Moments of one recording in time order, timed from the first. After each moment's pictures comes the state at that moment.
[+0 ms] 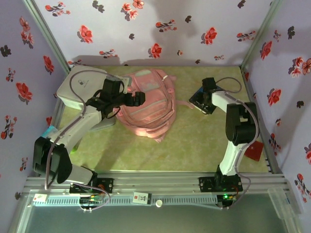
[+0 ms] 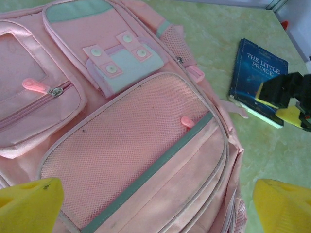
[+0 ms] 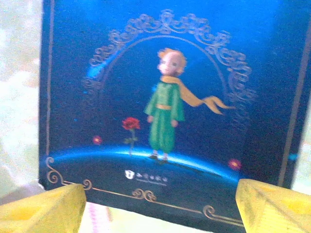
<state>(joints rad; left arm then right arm) -0.47 1.42 1.15 -0.35 0.17 -0.32 0.13 1.89 1.24 -0.50 0.05 0.73</state>
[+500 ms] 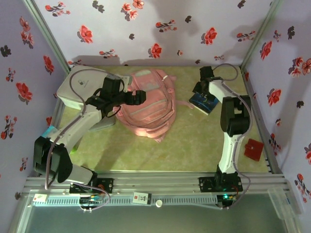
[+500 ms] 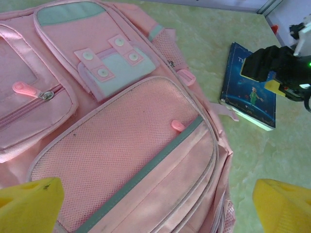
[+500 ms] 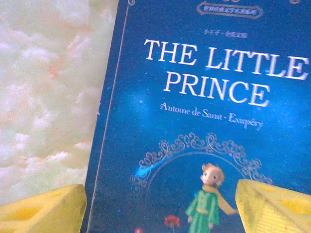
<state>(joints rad) -0.47 1.43 1.17 -0.37 0.19 -0.34 0.13 2.11 1.60 -0.62 0.17 0.60</state>
